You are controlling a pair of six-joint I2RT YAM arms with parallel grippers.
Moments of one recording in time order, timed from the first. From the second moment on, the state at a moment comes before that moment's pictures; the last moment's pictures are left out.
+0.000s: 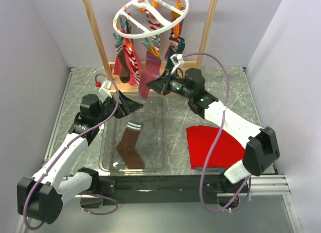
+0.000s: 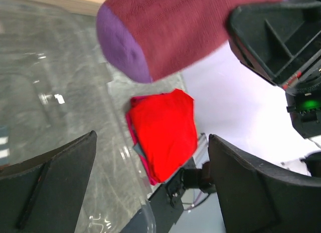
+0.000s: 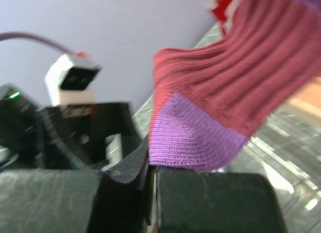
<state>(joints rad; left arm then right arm) -0.28 0.98 0.72 0.05 0.56 -0.86 0.61 1.53 1.23 0.26 -0.39 0.60</state>
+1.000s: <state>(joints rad) -0.43 1.10 0.83 0.15 0.55 -0.81 0.67 1.35 1.12 0.22 -0.51 0.80</state>
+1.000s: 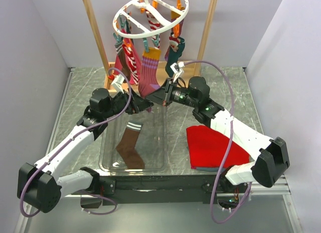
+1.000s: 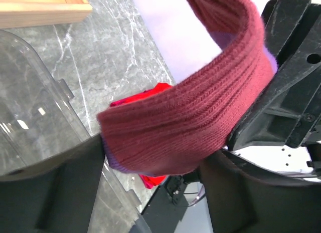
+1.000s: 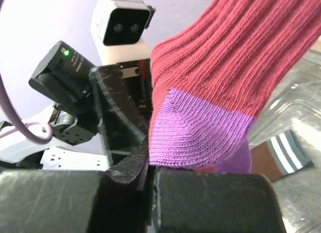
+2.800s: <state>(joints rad) -0.43 0.88 0.83 0.00 0.69 -0.81 0.71 1.39 1.34 -0.09 -0.32 0.70</state>
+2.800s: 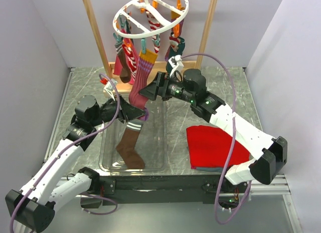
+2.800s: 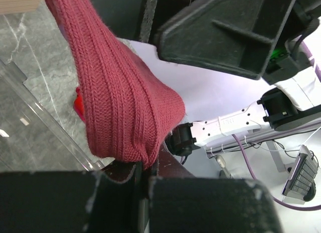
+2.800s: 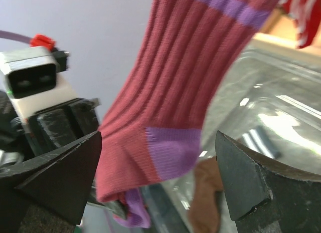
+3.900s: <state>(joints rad) -0.43 0.87 0.83 -0.04 0.72 -0.80 0.52 1.69 1.44 0.45 -0.50 0.78</state>
